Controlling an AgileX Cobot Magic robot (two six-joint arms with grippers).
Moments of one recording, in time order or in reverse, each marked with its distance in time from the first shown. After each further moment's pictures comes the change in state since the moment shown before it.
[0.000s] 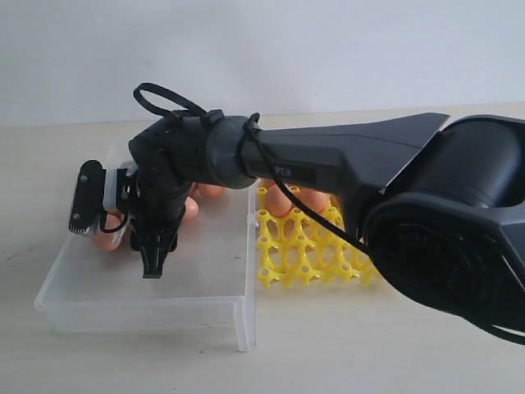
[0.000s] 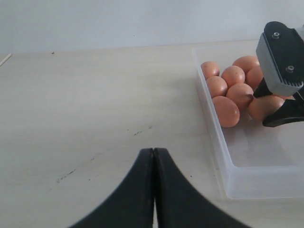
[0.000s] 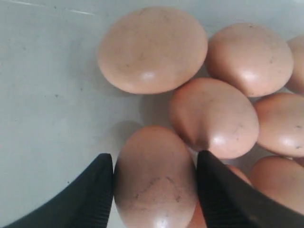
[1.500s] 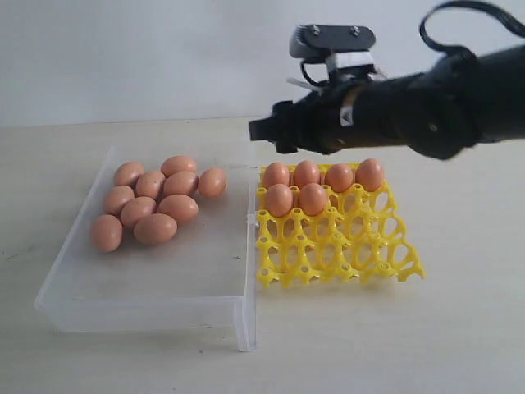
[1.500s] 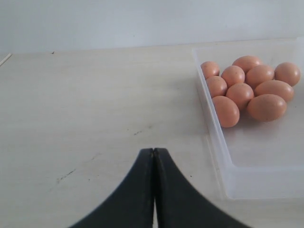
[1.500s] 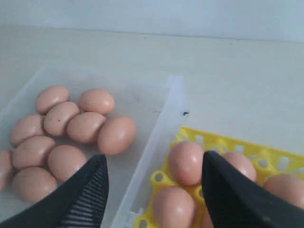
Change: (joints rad) left arm 0.000 0.000 0.000 0.000 0.000 0.000; right arm -0.314 -0.709 0.920 -0.165 -0.691 1.212
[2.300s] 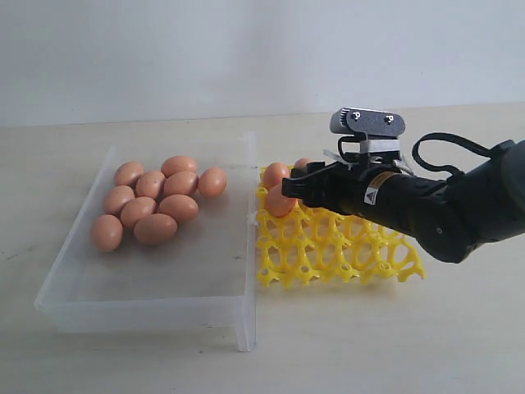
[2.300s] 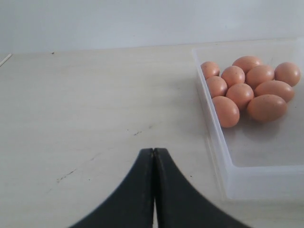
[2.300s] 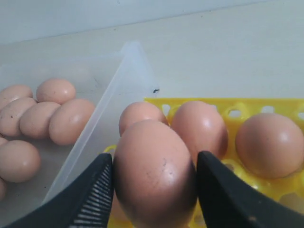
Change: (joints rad) left arm 0.000 0.000 0.000 0.000 0.000 0.000; right arm -0.097 0.191 0.268 0.173 -0.592 -0.085
